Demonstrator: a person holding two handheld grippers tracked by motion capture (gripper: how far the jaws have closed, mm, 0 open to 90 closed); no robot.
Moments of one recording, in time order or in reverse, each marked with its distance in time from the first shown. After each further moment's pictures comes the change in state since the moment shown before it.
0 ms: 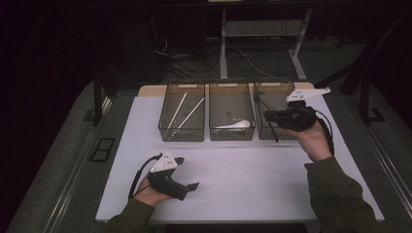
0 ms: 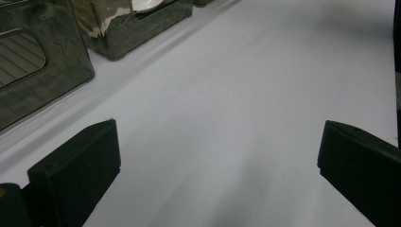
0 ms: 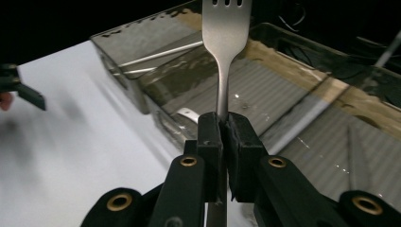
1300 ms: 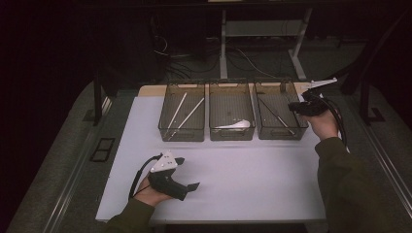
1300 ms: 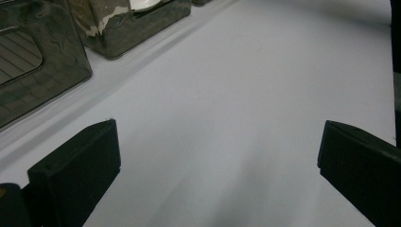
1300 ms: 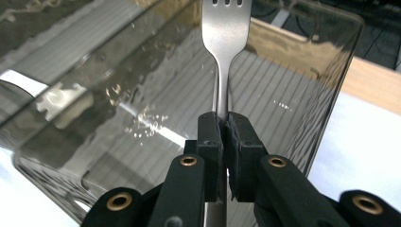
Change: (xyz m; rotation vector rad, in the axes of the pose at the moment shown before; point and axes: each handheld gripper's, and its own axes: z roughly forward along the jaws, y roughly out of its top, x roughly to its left) left arm 0.000 0.000 0.001 0.001 -0.008 -0.005; right arm -0.110 -0.033 0.024 0.183 -0.278 0.150
